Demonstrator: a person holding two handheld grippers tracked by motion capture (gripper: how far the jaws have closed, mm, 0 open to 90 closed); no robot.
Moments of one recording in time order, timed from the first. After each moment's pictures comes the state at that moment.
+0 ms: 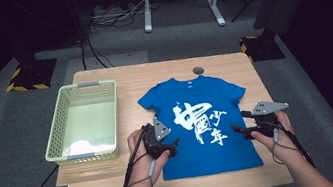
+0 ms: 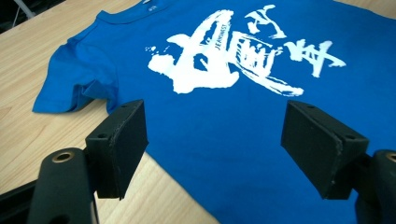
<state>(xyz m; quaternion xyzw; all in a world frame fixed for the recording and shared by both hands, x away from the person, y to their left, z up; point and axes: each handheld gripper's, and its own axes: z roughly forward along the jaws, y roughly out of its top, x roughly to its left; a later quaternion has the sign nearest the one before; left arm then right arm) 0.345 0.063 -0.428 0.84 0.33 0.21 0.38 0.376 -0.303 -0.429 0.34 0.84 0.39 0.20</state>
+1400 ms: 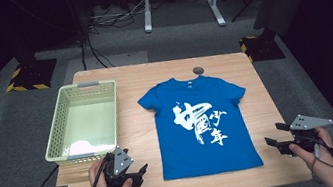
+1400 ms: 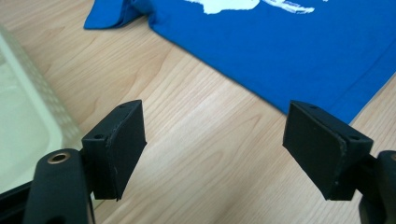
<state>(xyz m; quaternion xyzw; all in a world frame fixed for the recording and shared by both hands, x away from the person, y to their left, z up) 0.284 0.162 -0.450 0.83 0.35 0.21 0.37 0.324 -0.395 -0.441 0.38 0.82 0.37 0.21</state>
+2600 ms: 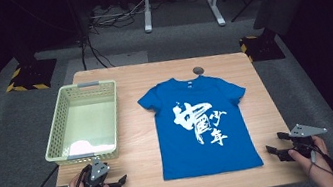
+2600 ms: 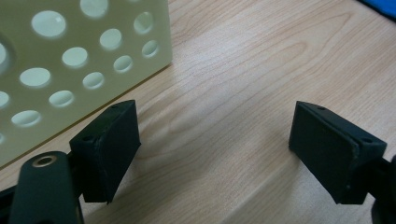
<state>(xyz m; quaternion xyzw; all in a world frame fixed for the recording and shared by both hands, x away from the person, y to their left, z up) 0.285 0.223 -0.505 0.82 0.42 0.17 0.35 0.328 -0.419 -0.503 0.42 0.81 0.36 0.18</state>
